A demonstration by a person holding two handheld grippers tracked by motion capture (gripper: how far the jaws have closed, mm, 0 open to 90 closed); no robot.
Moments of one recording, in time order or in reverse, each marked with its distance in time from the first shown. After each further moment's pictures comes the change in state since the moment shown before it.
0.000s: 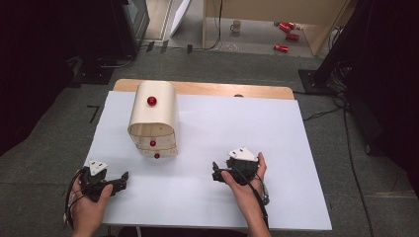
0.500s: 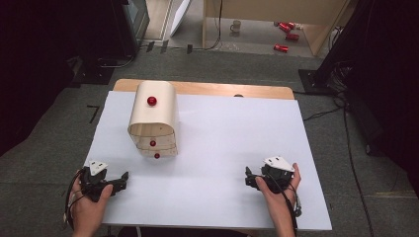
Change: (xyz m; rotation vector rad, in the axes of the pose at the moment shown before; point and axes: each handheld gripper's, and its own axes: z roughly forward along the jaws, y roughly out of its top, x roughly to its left) left arm 0.000 0.000 0.000 -0.001 0.001 0.001; right arm -0.077 -0.039 -0.032 0.012 -0.140 0.072
